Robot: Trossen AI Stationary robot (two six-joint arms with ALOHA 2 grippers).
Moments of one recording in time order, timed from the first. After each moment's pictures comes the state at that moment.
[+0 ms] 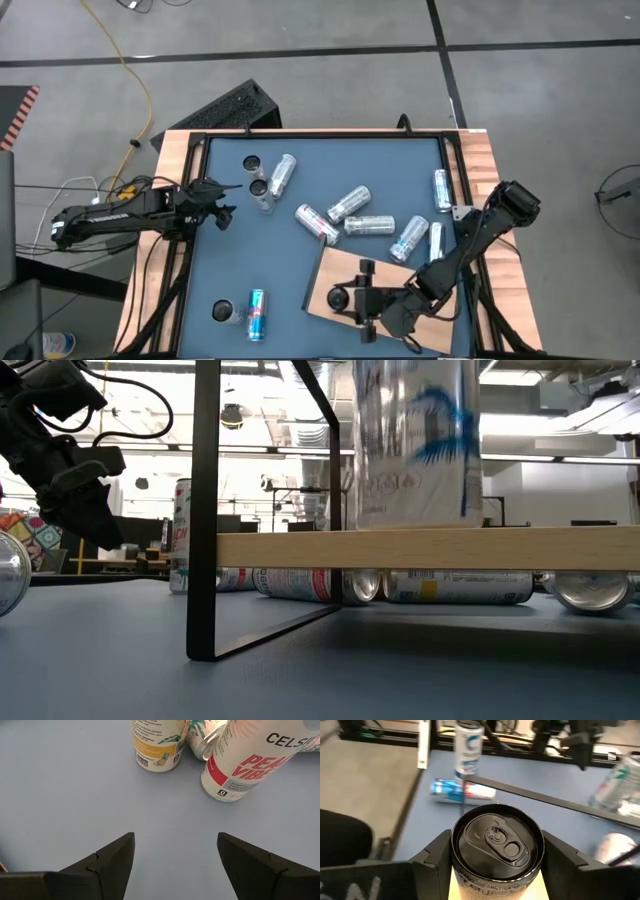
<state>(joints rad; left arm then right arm) 0.22 0.35 0.29 -0.73 -0.31 -0.45 0.70 1.71 1.25 -0.11 0.67 0.30</state>
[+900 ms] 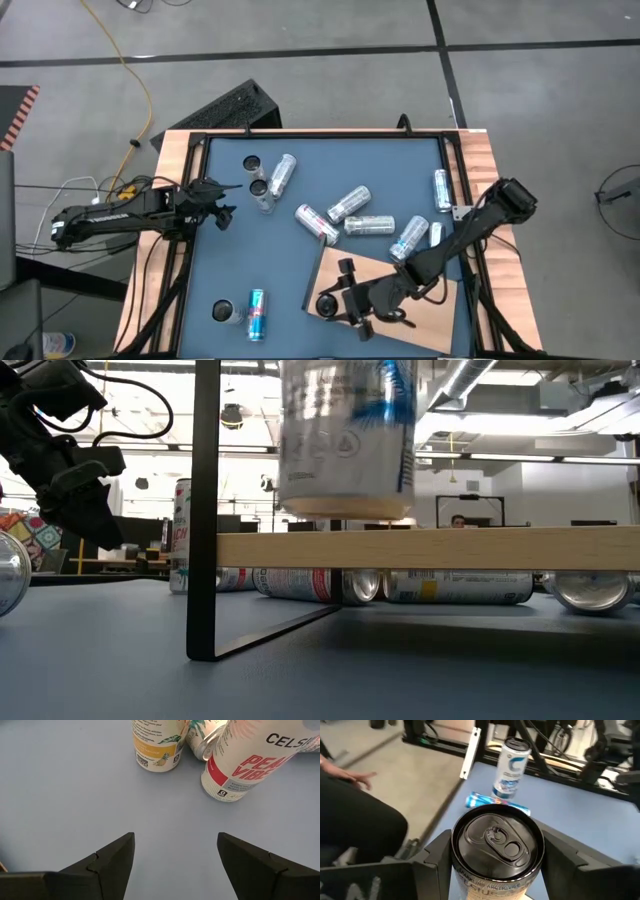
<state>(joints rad) 0.22 0.35 0.29 -0.73 -0.31 -0.45 0.59 1.71 1.20 0.12 0.31 0.05</state>
